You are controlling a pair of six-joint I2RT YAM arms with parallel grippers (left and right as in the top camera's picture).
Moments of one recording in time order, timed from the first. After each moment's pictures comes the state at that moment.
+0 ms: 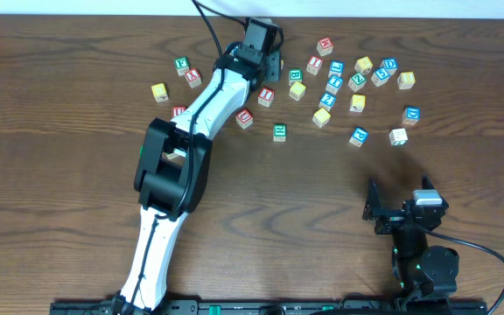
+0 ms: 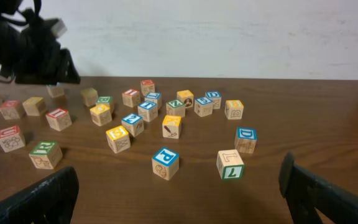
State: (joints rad) left arm -0.43 2.40 1.98 -0.39 -0.08 -0.31; right arm 0.08 0.02 0.01 -0.07 0.04 0.03
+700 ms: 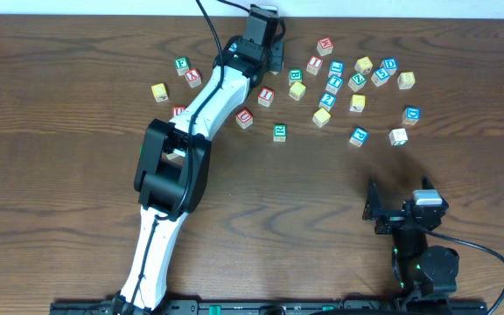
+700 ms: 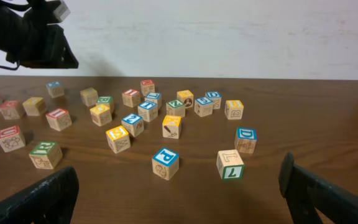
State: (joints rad) left arm -0.43 2.40 2.01 -0.30 -0.08 -0.25; right arm 0.08 0.02 0.01 -0.07 0.04 0.03
